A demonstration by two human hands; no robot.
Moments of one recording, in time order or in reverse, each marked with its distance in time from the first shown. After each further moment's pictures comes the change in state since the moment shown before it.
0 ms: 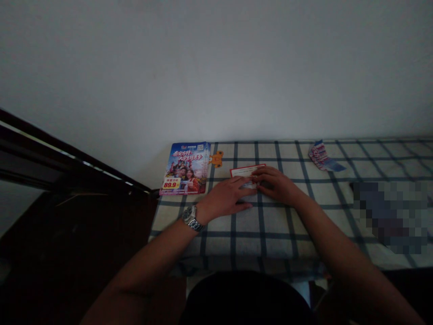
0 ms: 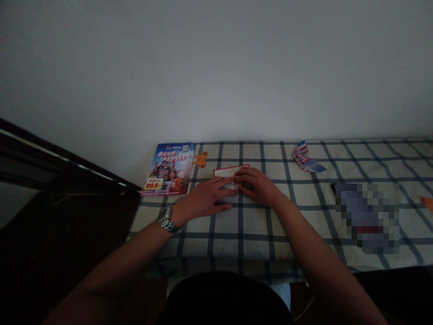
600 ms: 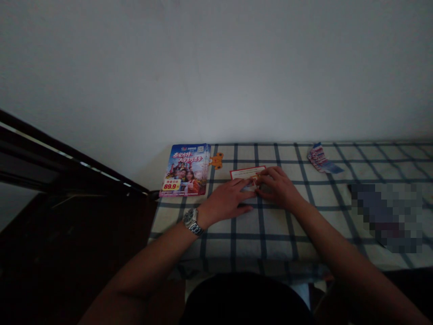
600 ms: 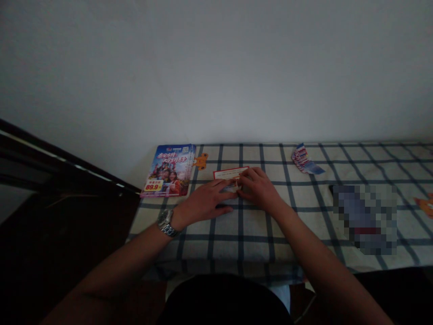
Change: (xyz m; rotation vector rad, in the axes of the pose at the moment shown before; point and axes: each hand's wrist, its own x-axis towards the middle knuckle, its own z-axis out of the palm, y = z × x) left_hand -0.001 0.007 -0.001 0.050 0.001 -0.010; right_hand 0.002 -0.024 -0.004 -0.335 0.015 0.071
